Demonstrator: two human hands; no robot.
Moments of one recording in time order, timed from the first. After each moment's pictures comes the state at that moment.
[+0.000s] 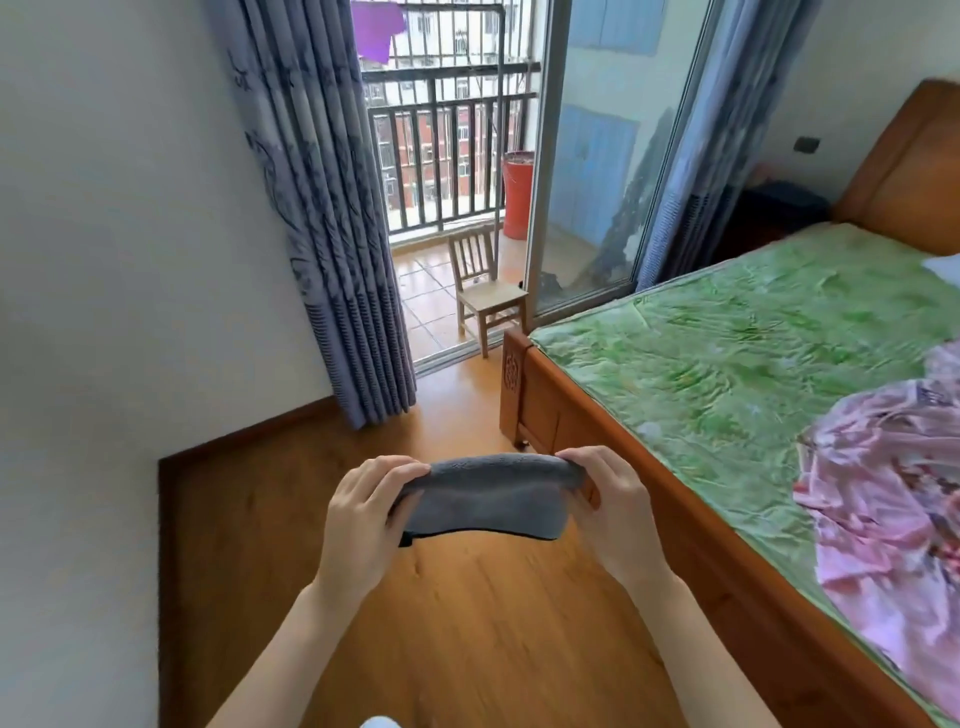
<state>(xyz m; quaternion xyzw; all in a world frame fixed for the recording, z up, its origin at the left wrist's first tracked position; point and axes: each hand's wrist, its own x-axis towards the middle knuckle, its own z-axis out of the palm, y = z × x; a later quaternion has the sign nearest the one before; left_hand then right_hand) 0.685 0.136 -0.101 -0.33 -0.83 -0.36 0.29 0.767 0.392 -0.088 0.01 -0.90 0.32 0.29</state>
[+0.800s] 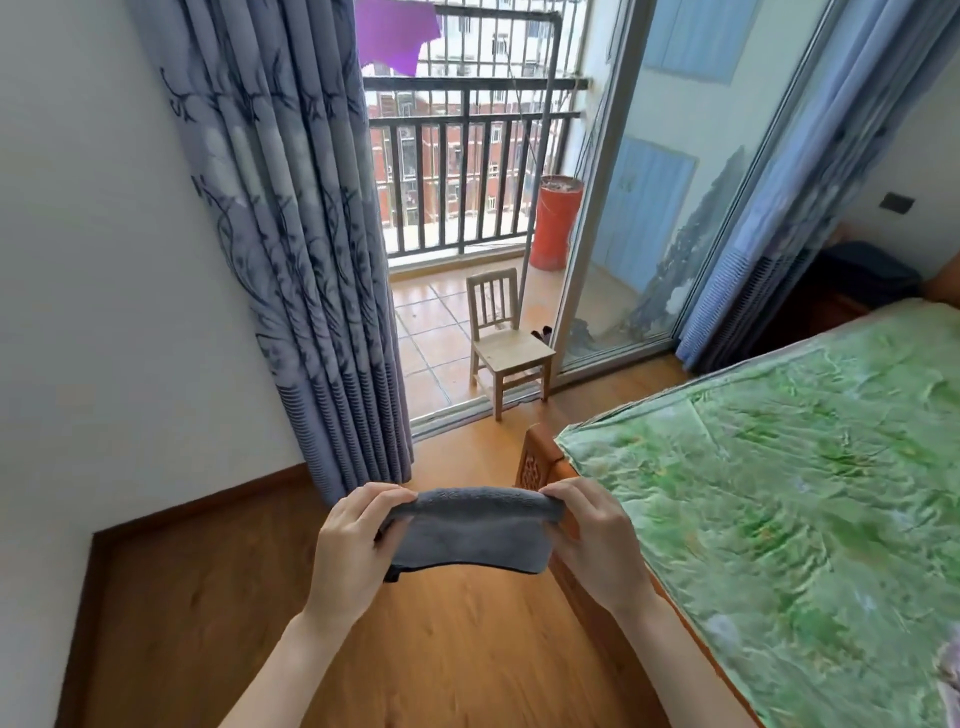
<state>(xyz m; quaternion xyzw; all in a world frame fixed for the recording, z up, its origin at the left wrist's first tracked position) 0.315 0.220 -0.116 -0.24 -0.86 -0.39 0.23 0.371 0.484 -0.087 0.07 -0.94 0.26 0.23</state>
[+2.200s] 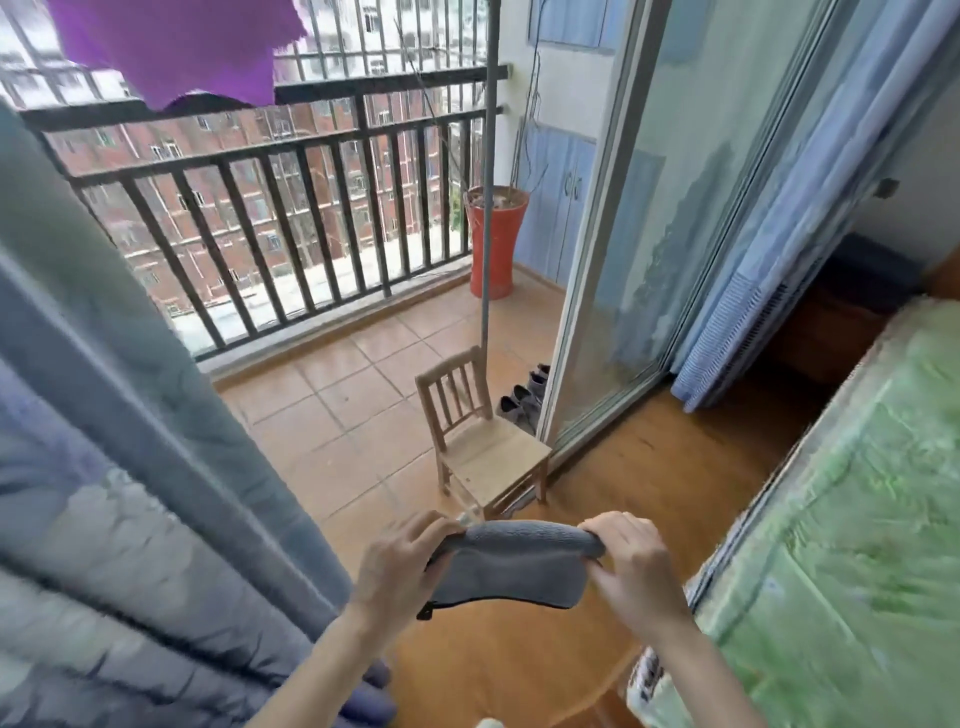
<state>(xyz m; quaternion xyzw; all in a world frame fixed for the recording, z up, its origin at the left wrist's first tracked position) -0.328 0.378 -0.144 -0.44 -0.83 -0.32 0.12 -0.194 0.623 -0.138 -0.09 -0.96 0.17 0.20</state>
